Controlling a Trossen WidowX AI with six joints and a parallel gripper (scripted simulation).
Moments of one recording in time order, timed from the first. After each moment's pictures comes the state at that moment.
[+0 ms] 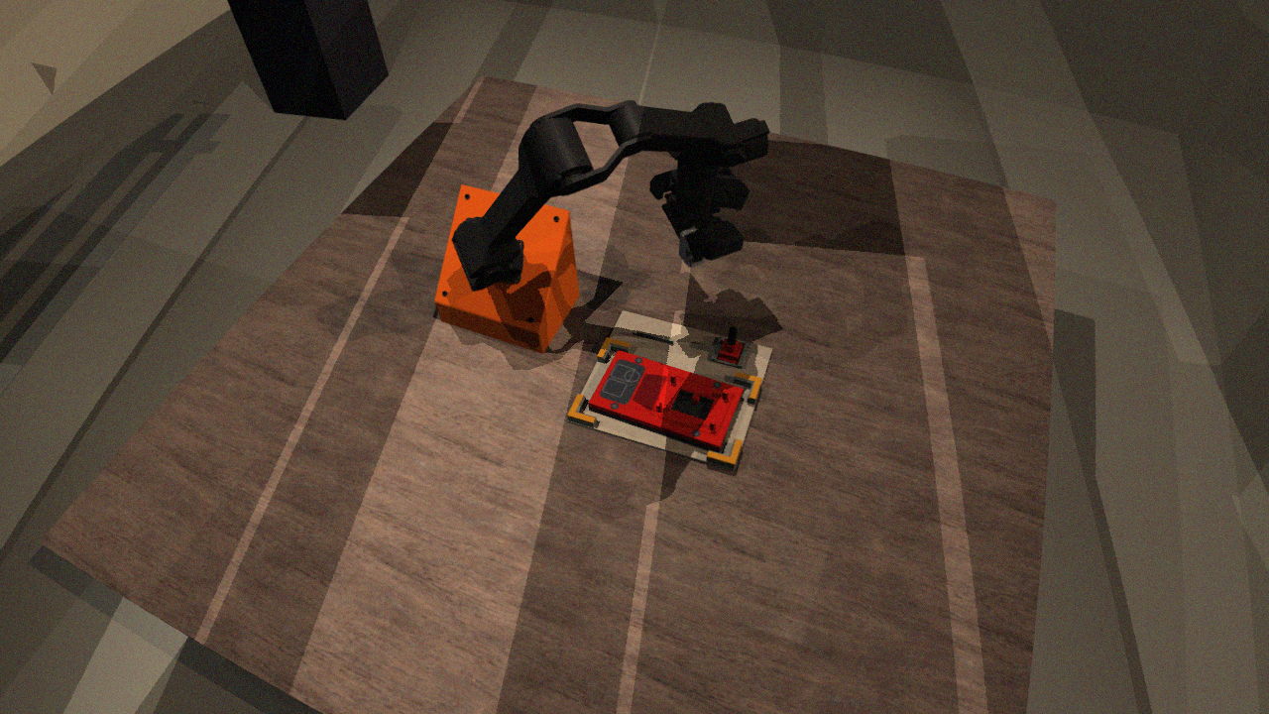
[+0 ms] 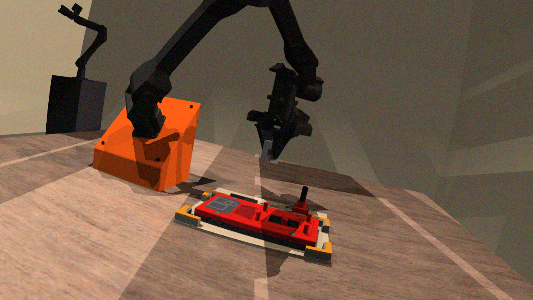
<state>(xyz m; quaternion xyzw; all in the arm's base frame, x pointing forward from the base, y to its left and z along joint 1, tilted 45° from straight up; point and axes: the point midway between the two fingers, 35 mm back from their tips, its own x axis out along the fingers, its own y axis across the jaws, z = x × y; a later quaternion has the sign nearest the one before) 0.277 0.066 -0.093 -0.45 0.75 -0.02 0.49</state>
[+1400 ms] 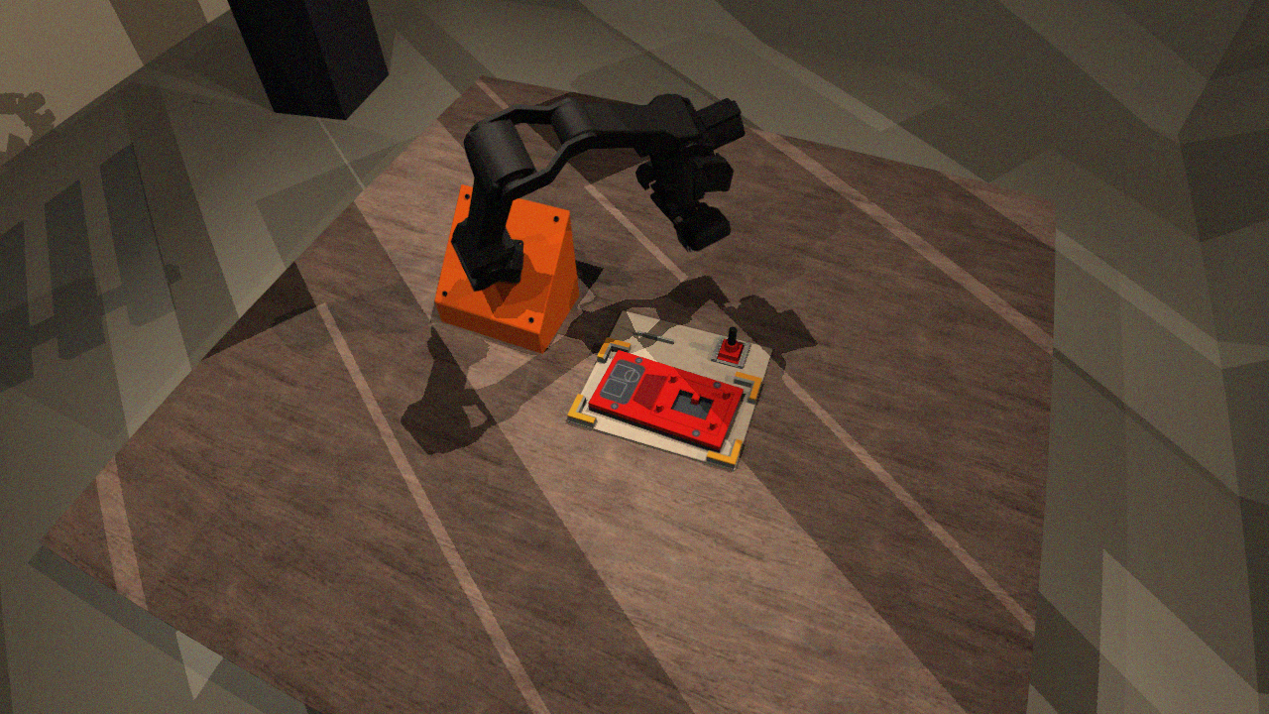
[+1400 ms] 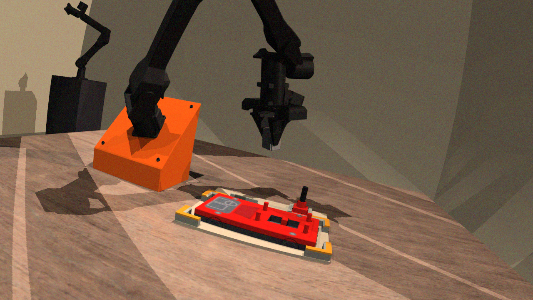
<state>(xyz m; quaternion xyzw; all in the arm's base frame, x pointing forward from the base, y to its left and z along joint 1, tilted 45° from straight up) 0.270 0.085 -0.066 -0.44 0.69 0.03 0.57</state>
